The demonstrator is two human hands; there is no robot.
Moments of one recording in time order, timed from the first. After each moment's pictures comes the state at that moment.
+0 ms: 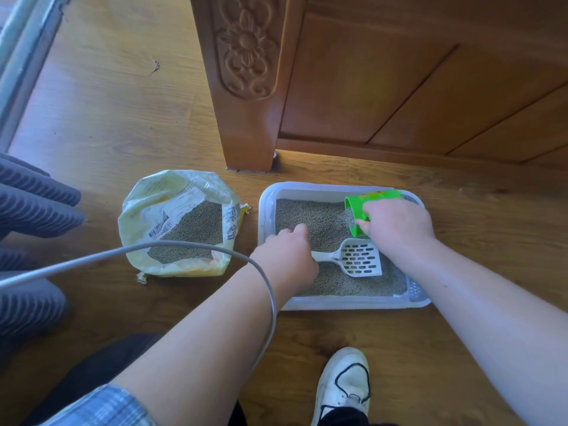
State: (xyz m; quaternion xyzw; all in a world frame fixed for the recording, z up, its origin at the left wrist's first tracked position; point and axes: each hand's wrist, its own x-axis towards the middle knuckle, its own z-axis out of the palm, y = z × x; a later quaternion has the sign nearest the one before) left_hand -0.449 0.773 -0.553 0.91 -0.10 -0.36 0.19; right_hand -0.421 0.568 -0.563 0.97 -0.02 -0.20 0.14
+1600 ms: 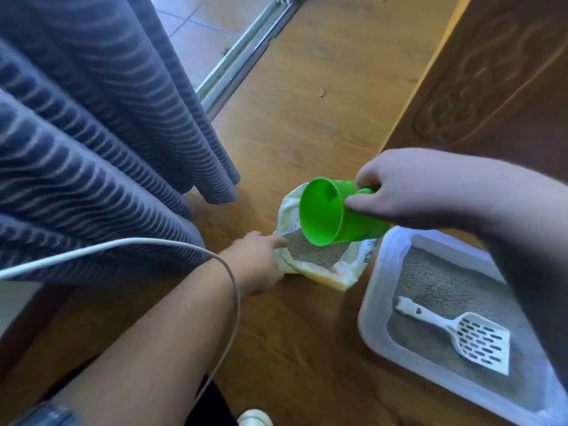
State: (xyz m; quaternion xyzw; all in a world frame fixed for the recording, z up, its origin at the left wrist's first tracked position) left_hand -0.475 1.003 -0.540 0.91 0.14 -0.36 0.17; right_hand -0.356 0.820 -0.426 0.91 0.28 -0.29 -0.01
